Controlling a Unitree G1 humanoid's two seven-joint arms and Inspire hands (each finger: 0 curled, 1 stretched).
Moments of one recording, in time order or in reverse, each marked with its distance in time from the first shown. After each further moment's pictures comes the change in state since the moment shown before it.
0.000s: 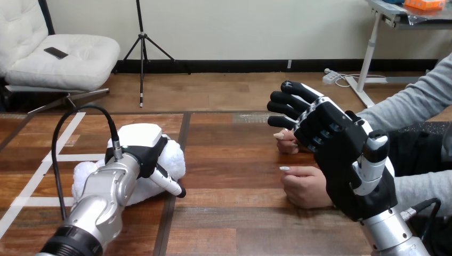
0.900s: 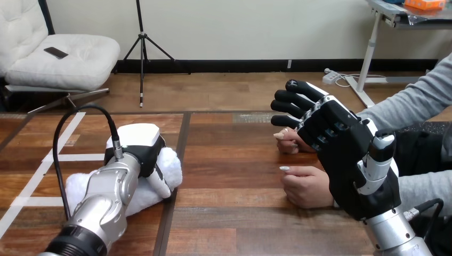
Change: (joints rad) left arm 0.000 -0.013 -0.001 0.000 0.002 0.042 0.022; right arm 0.000 0.000 -0.010 0.000 0.010 -0.001 0.004
